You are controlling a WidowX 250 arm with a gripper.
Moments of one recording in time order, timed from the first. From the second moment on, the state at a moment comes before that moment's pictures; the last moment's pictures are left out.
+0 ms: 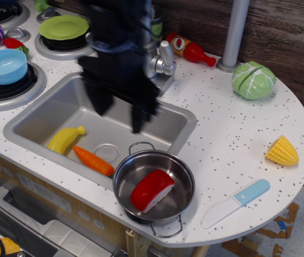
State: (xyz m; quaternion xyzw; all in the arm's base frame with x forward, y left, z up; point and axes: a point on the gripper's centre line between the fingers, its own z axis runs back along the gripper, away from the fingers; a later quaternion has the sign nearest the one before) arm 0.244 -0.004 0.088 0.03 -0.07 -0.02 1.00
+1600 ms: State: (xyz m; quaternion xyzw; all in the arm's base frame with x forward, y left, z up) arm 0.222 -0.038 0.014 0.05 -0.11 -0.06 0.99
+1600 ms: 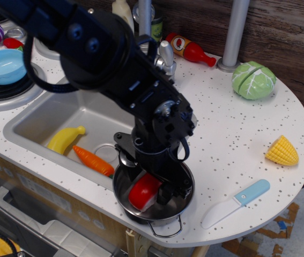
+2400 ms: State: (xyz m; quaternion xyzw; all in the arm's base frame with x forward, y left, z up) arm 0.232 -0.039 0.055 0.08 -0.07 -0.07 0.99
